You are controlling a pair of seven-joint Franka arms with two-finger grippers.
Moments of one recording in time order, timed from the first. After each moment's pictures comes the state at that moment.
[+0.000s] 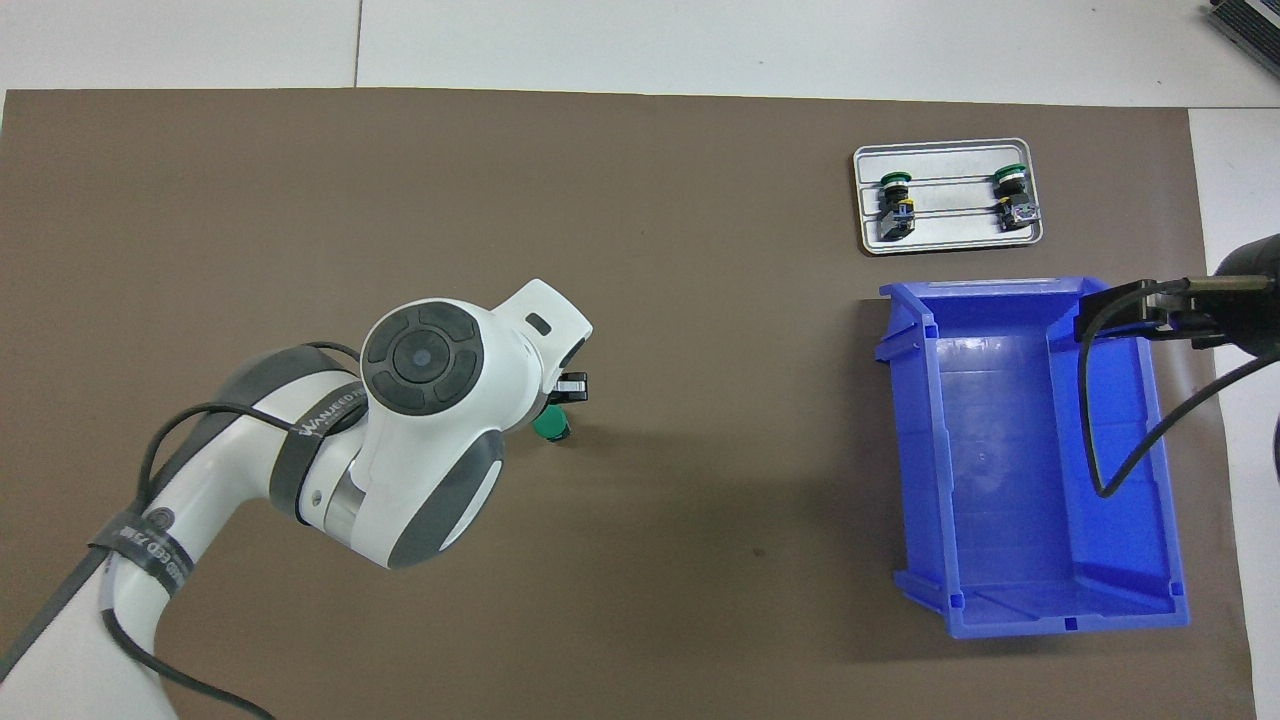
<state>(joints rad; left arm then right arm) -0.38 0.12 -0.20 -1.91 -0.01 2.10 -0.56 0.02 -0.05 0.02 -1.62 -0.02 1.60 0.11</state>
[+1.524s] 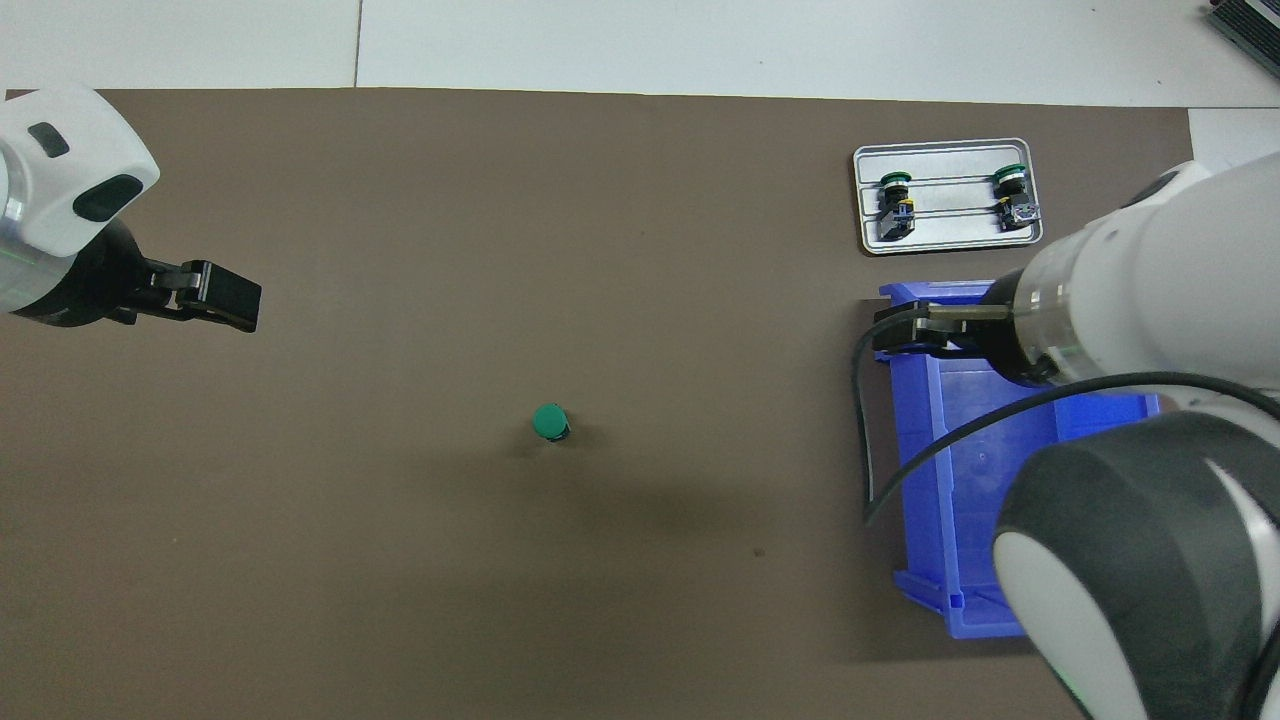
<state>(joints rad) -0.01 0.05 -0.19 -1.49 0.01 1.52 -0.07 0.29 -0.04 0.03 -1.66 -0.01 1.69 0.43</state>
